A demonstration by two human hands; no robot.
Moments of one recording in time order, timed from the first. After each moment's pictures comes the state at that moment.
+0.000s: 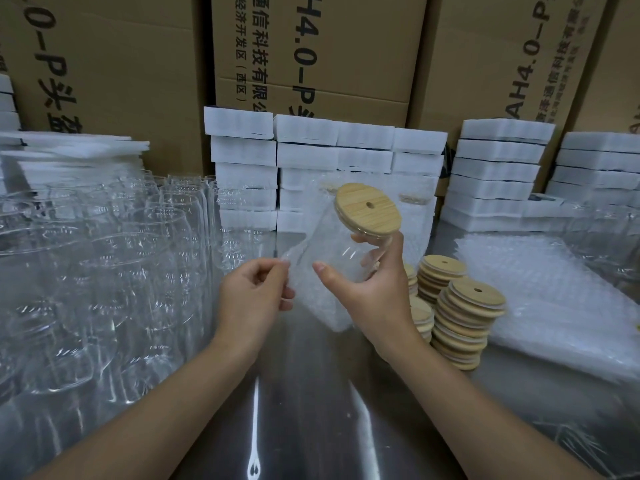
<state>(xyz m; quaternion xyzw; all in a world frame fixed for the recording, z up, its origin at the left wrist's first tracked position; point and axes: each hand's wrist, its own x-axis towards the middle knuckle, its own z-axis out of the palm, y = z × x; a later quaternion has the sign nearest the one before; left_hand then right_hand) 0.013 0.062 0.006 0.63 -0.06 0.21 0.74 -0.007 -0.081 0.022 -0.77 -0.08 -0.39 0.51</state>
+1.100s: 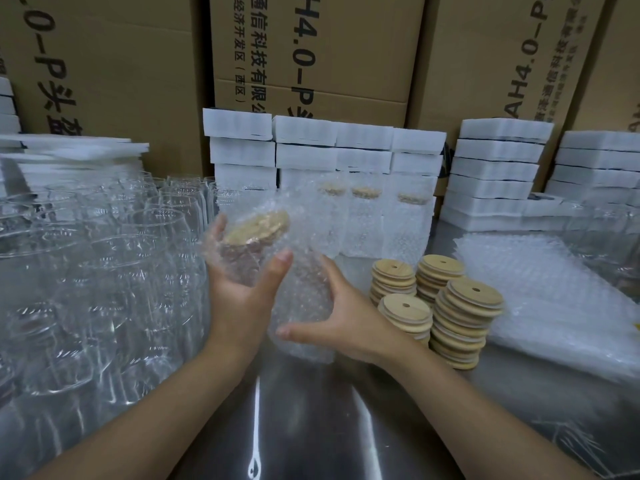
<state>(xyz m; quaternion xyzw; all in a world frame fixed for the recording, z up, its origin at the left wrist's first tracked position) 0.009 0.068 0.006 0.58 -0.17 0.32 0.73 -0.011 -0.078 0.014 -0.84 -0.23 -0.07 0.48</state>
